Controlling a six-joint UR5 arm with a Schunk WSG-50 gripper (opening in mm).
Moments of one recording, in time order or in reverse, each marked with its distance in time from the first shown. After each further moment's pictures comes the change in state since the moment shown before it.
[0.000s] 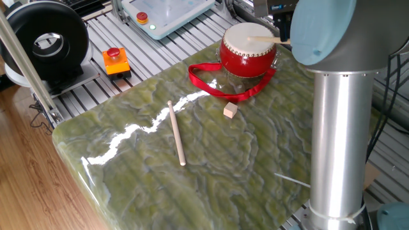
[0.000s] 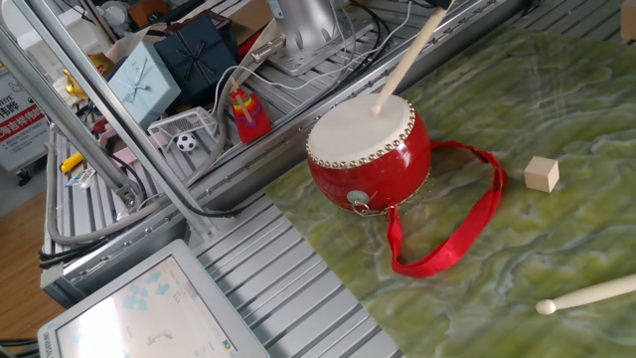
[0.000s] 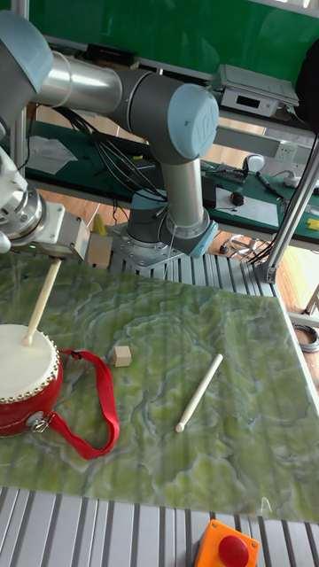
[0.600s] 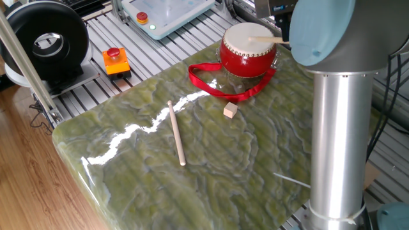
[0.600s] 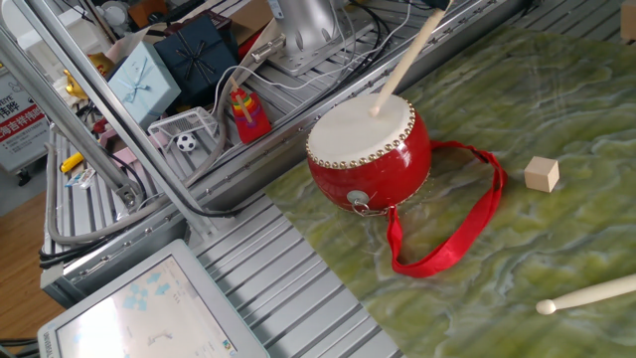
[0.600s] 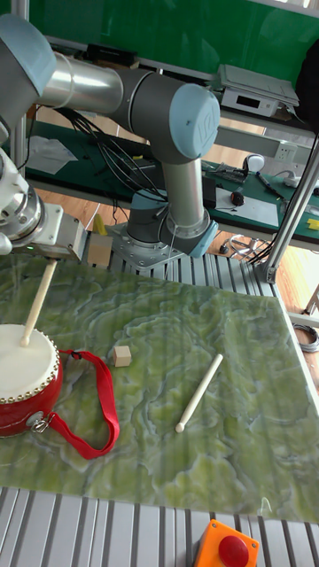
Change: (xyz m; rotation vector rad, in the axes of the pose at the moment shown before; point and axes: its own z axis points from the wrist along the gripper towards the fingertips) arm -0.006 -0.016 -0.001 0.070 -0.018 0.004
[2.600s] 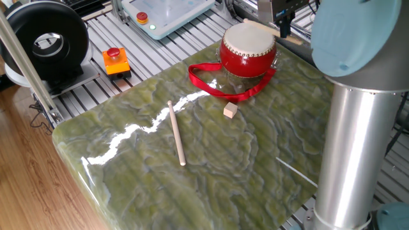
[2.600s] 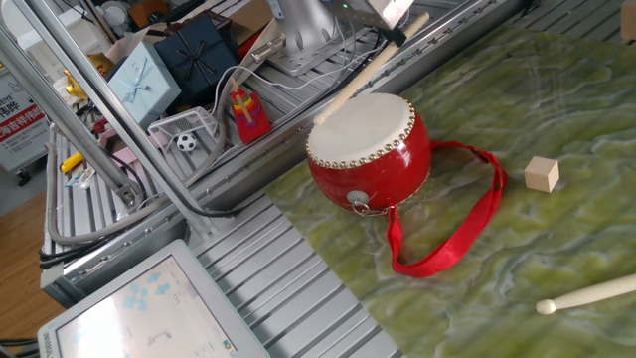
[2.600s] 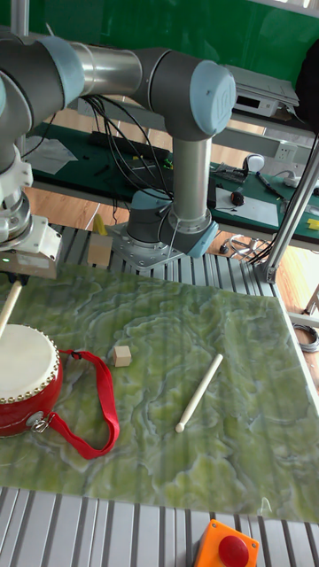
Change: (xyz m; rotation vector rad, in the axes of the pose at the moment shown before) arm -0.055 -0.020 -0.004 0.068 -0.265 -0.071
